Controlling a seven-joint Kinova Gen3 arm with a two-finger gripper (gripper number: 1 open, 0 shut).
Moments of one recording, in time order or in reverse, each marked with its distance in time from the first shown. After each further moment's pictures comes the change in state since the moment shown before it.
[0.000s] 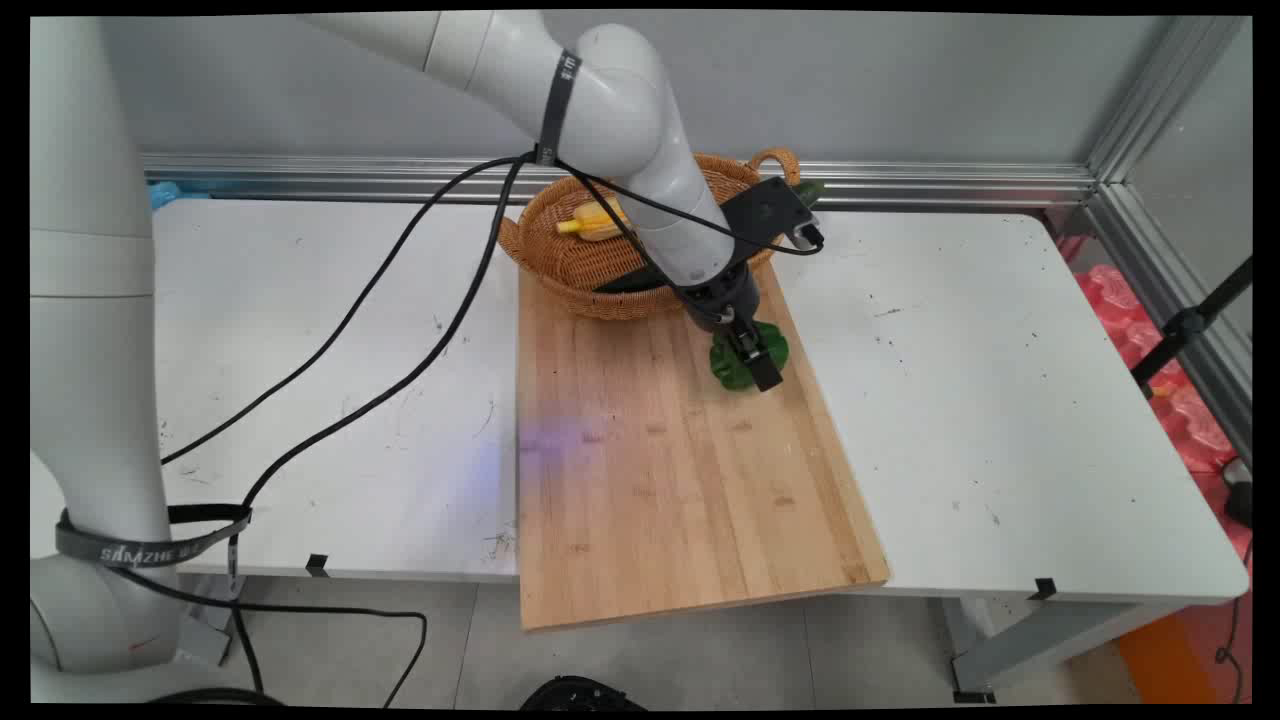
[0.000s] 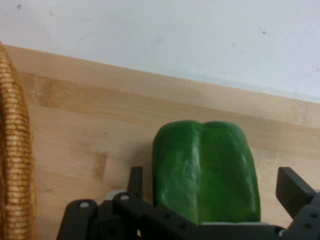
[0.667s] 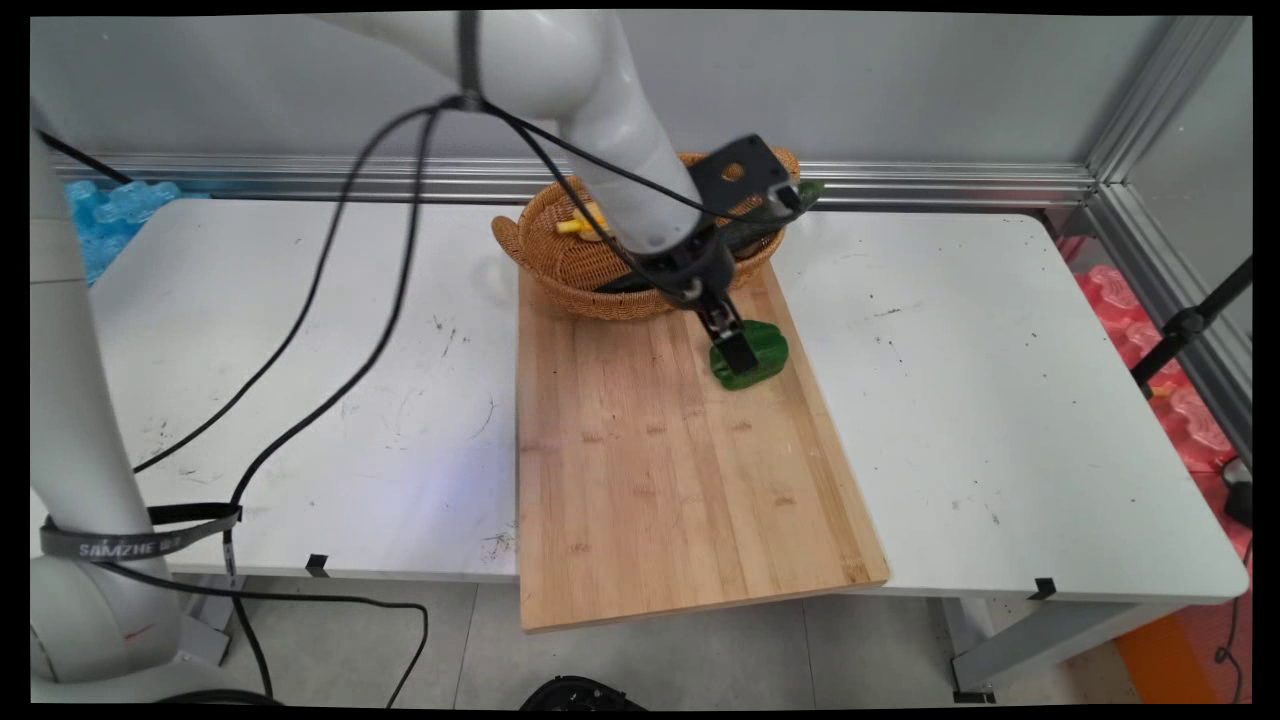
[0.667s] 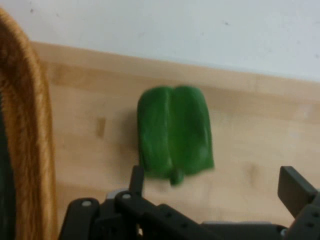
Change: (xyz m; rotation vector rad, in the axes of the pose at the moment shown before) arm -0.016 0.012 -0.077 -0.006 0.009 0.037
